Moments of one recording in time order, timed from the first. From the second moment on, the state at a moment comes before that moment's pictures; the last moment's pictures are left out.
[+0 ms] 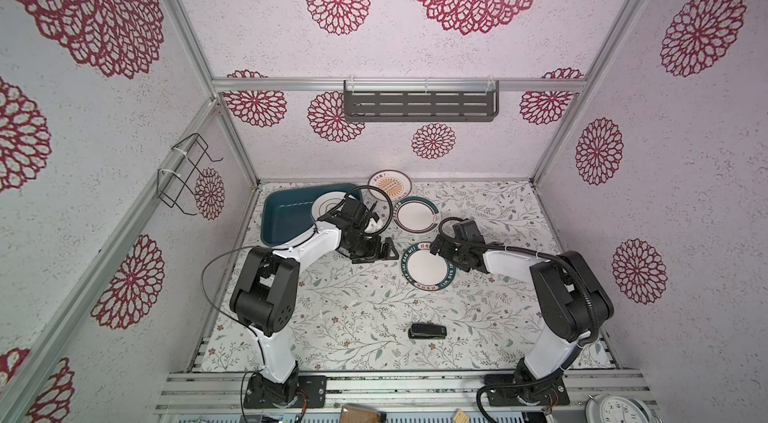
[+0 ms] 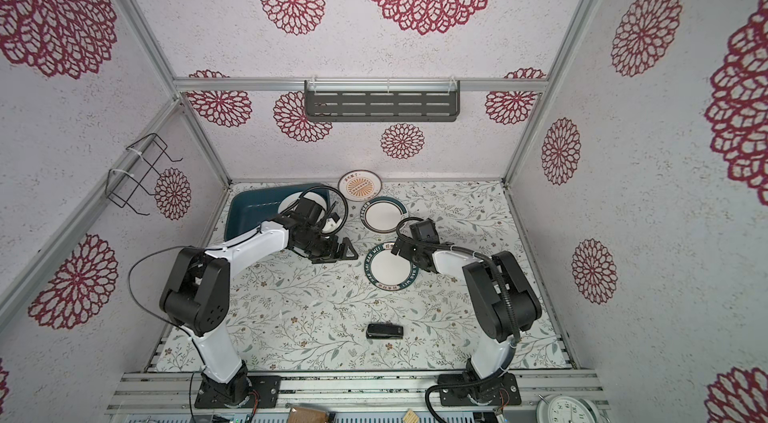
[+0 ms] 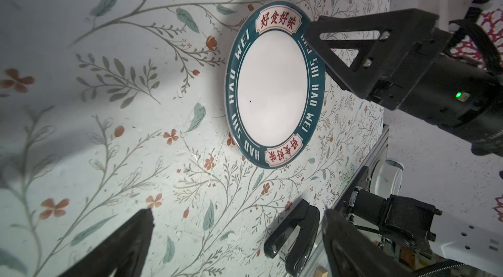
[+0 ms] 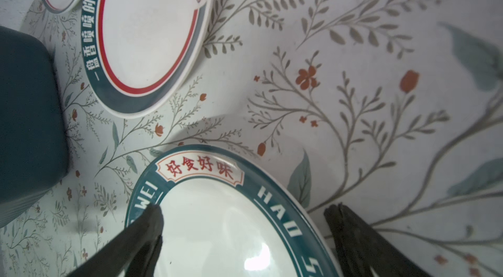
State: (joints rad) left arm -0.41 1.88 1.31 -0.63 0.60 -0.30; right arm 0.44 1.73 0.92 -0.08 -0.04 0.81
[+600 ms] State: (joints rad) left arm -0.42 2.10 1.38 -0.46 0.71 -0.45; right arm 0.51 1.70 0.89 -0.11 -0.09 0.83
